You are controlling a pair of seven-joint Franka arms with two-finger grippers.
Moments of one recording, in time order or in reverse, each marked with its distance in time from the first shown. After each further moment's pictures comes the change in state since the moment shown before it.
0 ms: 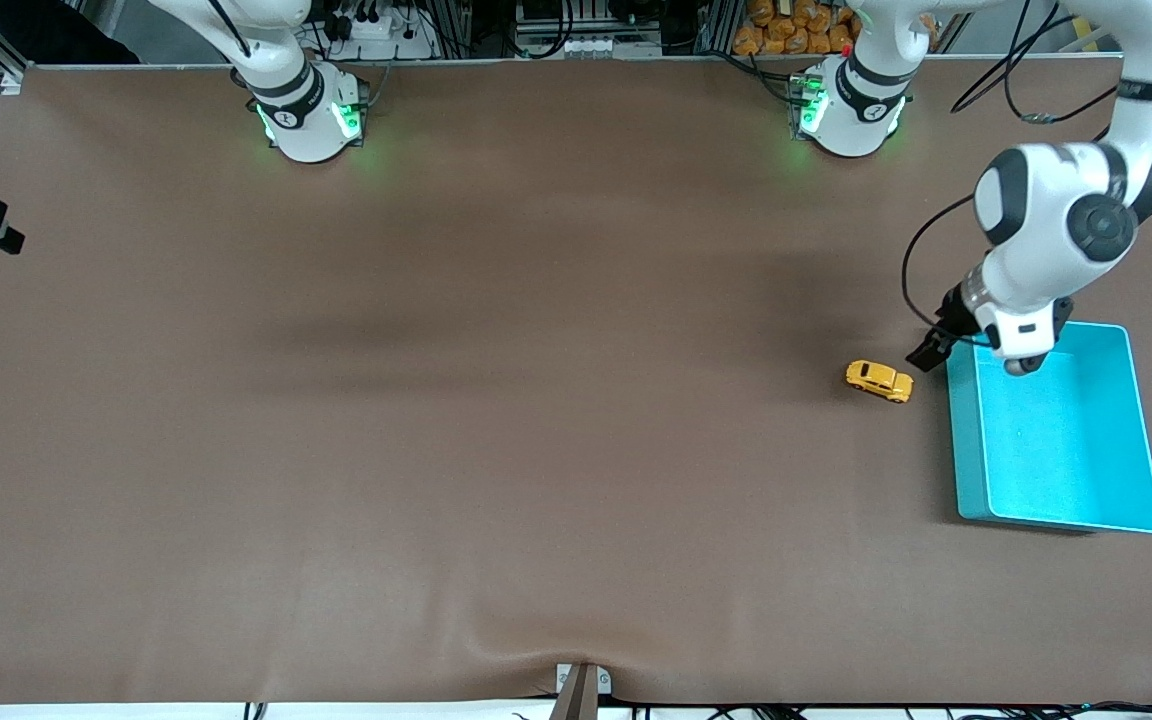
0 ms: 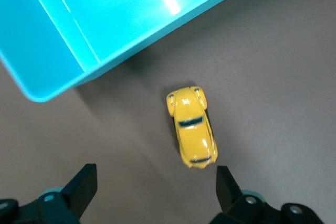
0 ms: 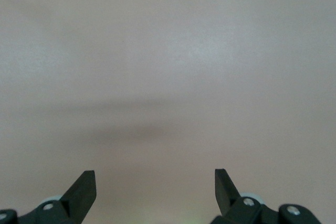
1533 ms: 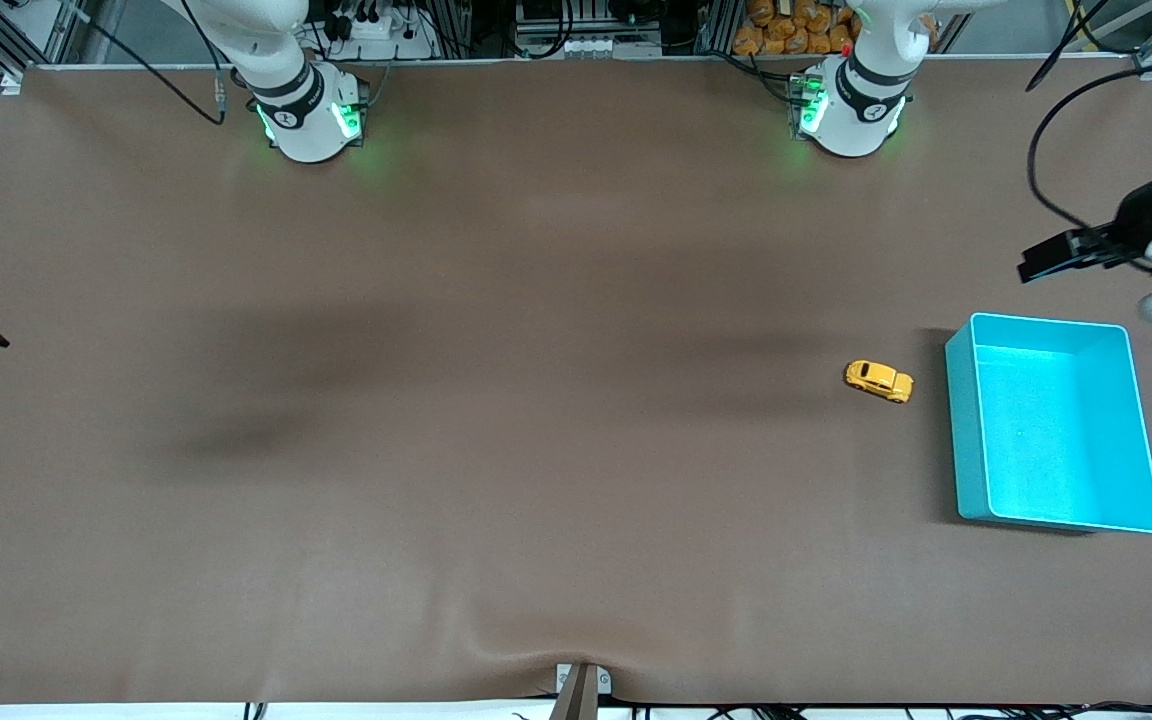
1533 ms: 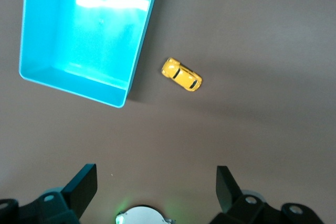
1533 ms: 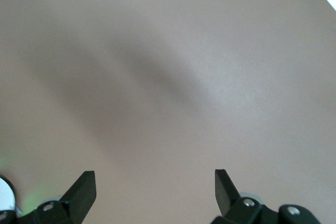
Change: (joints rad) left arm -0.023 -0.097 0.026 0.662 0.000 -0.881 0.751; right arm -0.134 0.330 -0.007 0.125 -0.007 0.112 -1.020
